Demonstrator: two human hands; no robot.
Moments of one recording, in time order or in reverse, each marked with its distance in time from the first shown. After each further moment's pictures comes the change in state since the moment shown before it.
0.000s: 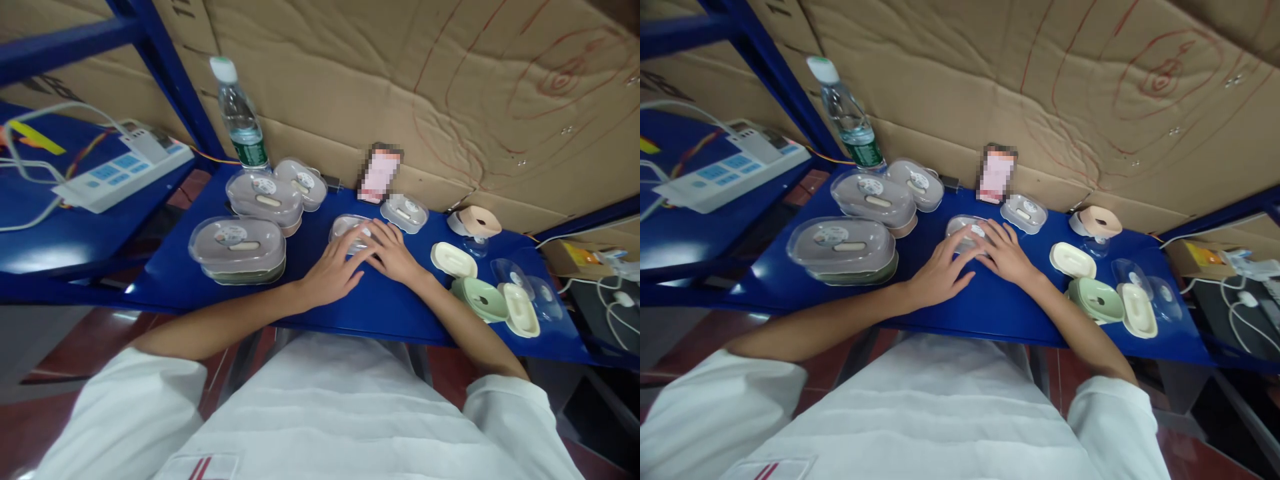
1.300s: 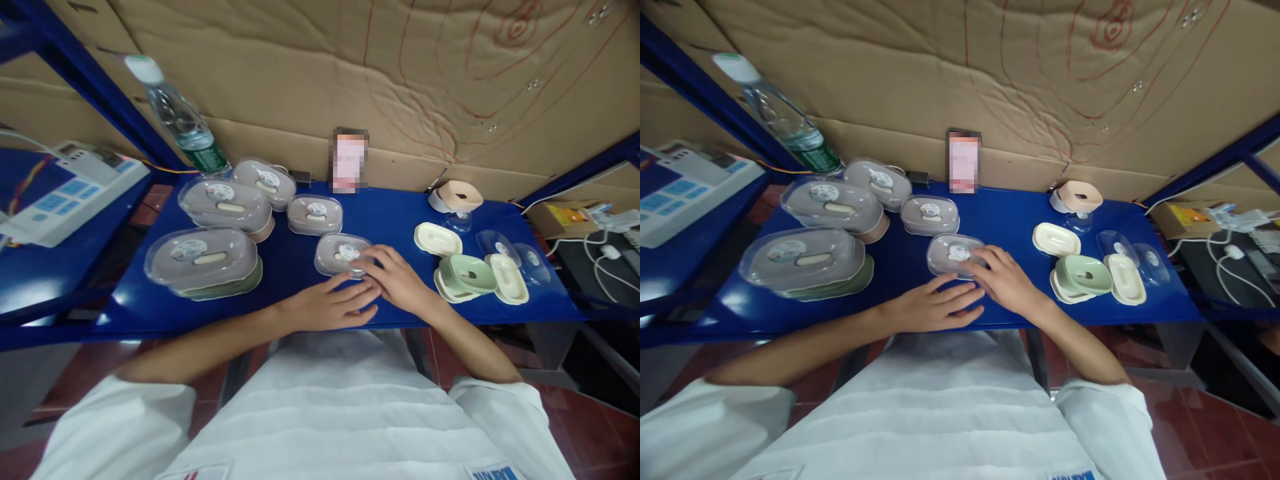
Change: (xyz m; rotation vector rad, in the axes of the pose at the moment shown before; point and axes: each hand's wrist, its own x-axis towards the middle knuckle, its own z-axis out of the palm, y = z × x) left_hand -0.009 0.037 -0.014 0.031 -0.307 0.493; right_hand -0.069 -0.055 -0.049 0.147 -0.033 0.102
